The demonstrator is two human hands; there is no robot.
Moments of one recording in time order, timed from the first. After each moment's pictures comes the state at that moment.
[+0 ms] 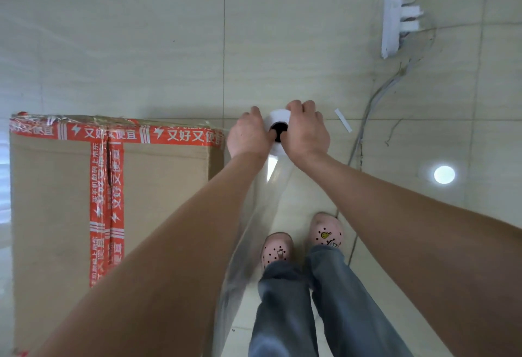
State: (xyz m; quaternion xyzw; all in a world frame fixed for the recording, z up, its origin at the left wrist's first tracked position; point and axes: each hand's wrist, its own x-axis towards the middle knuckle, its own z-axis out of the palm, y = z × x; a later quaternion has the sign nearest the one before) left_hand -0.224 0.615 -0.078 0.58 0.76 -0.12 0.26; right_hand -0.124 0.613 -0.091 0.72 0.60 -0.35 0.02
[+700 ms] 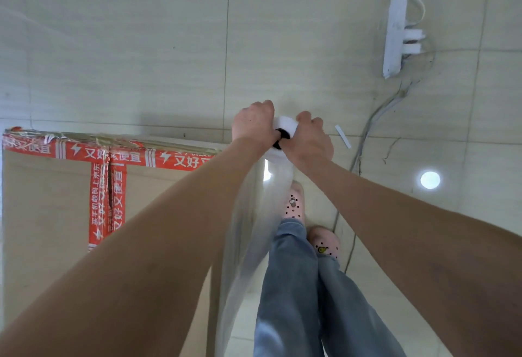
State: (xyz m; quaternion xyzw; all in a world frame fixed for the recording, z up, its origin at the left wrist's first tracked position) left_hand -0.237 0.687 -0.078 0.66 0.68 -0.19 0.26; right_hand -0.134 0.656 -0.093 0.75 0.49 -0.44 0.07
